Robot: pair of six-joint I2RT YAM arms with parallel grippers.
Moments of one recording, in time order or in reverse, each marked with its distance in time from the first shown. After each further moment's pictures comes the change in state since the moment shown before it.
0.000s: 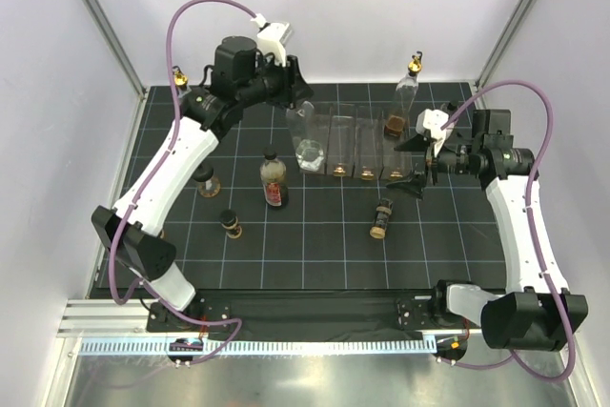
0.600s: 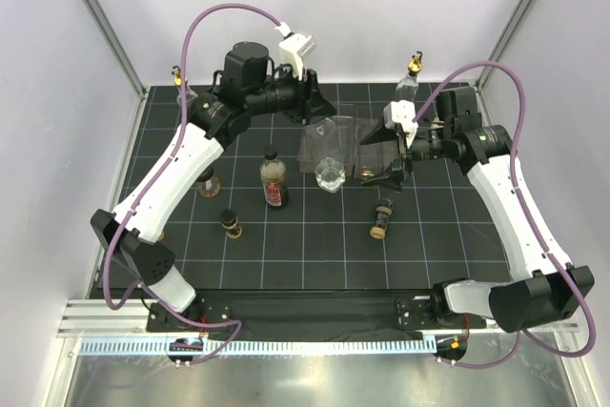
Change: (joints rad) left arm -0.089 -0.022 0.000 -0.013 0.195 0.003; right arm 0.263 0.106 0.185 -0.010 0.008 -0.002
